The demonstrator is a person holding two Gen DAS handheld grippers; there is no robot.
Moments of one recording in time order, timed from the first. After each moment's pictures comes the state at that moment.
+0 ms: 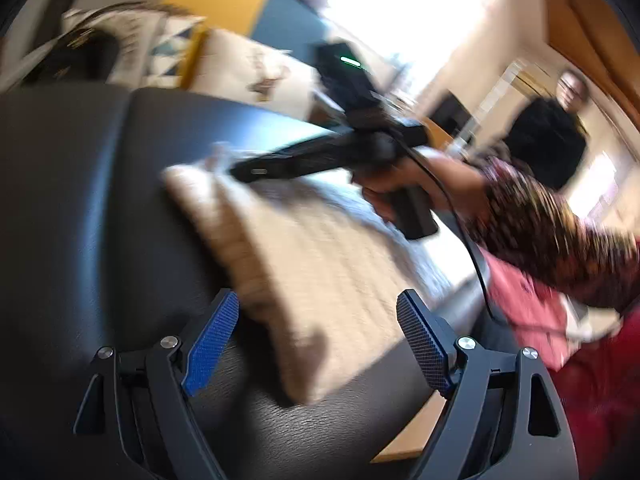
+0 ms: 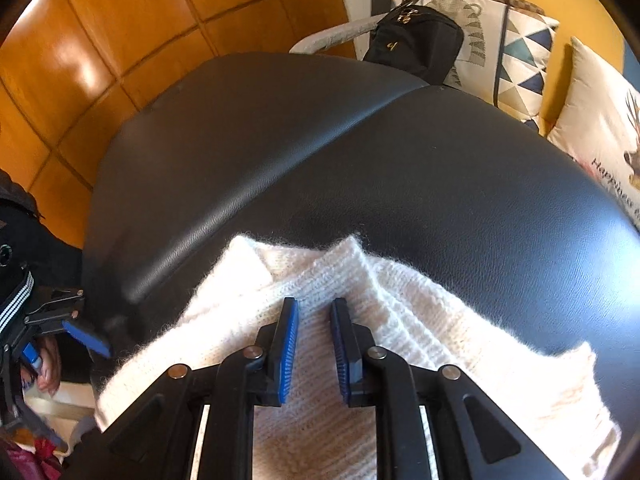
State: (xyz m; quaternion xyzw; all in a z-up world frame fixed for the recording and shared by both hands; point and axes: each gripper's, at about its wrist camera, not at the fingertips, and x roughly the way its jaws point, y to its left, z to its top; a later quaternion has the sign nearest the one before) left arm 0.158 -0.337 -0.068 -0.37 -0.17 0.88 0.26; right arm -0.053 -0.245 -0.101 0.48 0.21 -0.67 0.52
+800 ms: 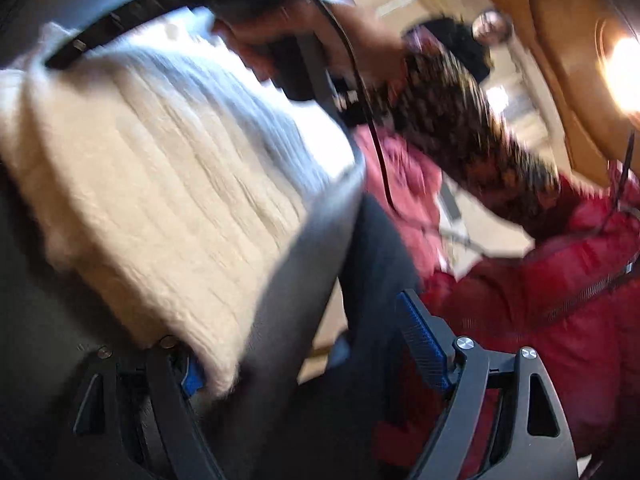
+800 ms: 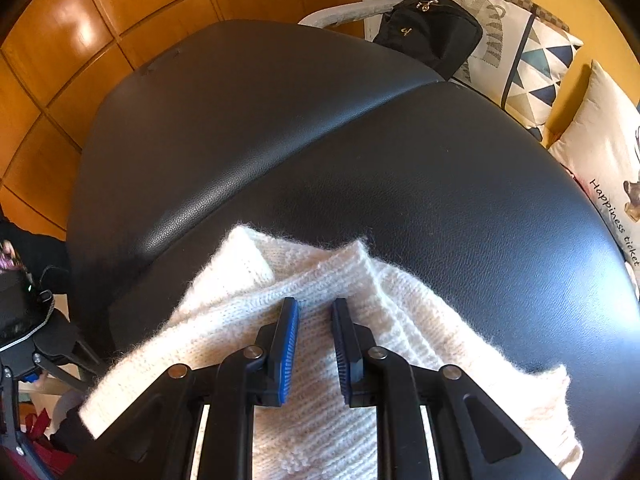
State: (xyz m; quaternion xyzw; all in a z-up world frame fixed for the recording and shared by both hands) left arm 0.124 -0.296 -0.103 -0.49 -0.20 0.68 0.50; right arm -0.047 -0.260 -0.098 0.48 0.27 -0.66 0.51
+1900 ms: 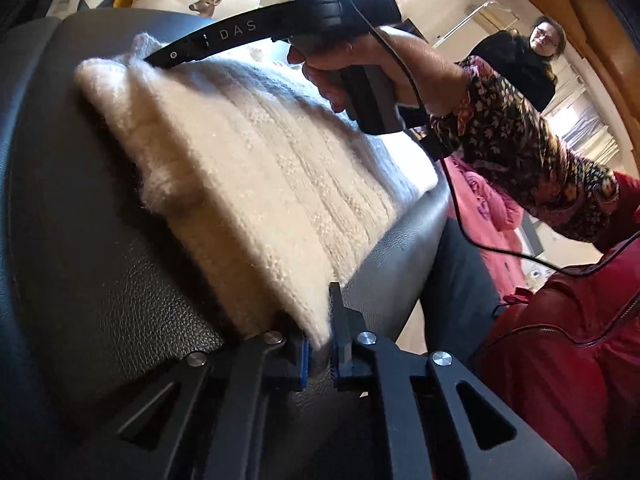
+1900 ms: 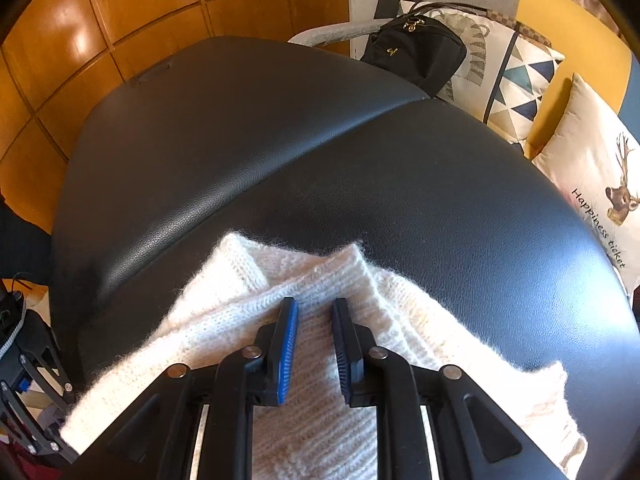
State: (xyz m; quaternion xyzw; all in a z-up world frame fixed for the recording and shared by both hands) left arm 0.144 -0.319 -0.111 -0.47 -0.17 0.79 0.36; right arm -0.027 -0.262 -0.107 0.44 0.27 -0.71 0.49
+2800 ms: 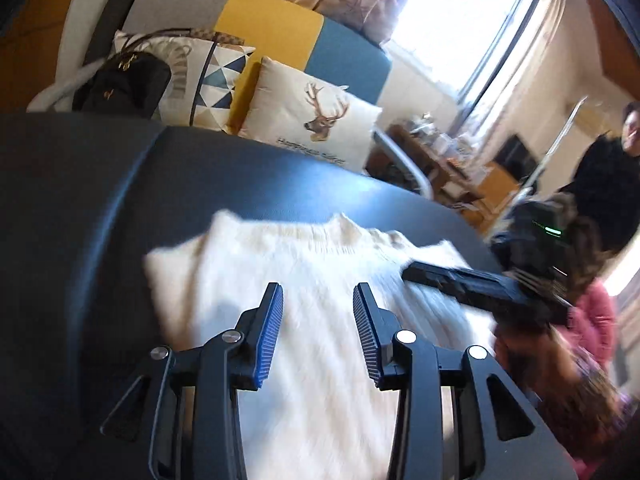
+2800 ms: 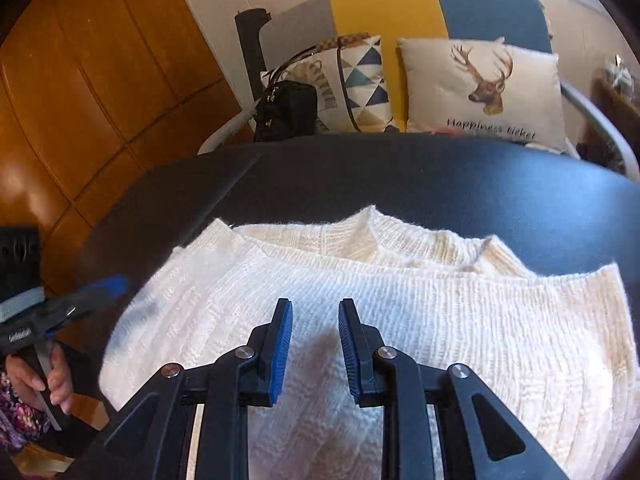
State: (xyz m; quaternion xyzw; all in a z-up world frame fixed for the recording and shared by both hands) left arm 0.059 -0.275 -0.036 -0.35 -0.18 0.92 0.05; right arm -0.034 -0.063 -0.081 0.42 0.04 -0.82 0.38
